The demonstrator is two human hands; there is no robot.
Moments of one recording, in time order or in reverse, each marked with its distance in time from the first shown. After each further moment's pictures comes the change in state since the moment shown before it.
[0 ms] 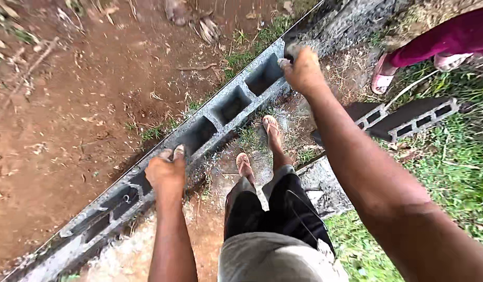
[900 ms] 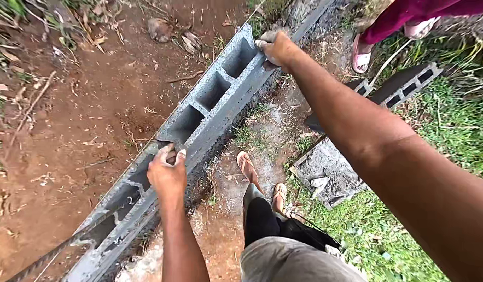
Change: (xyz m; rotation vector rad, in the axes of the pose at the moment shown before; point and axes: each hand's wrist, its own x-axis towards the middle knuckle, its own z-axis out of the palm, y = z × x) left_hand -0.027 -0.040 0.015 -0.130 0.076 0.318; right_hand -0.001 0.031 0.001 0.469 -0.108 0.122
